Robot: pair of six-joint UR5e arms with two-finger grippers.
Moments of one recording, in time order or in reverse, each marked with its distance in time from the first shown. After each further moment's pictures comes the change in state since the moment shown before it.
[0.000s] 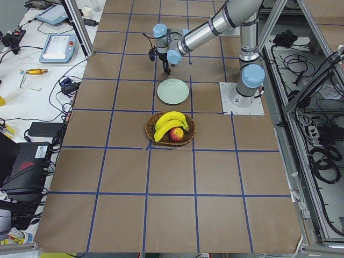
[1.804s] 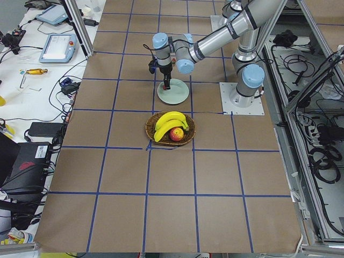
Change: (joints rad) left arm 0.247 0.186 -0.058 -0.127 0.092 0.342; right arm 0.002 -0.001 -0.002 -0.003 0.001 0.001
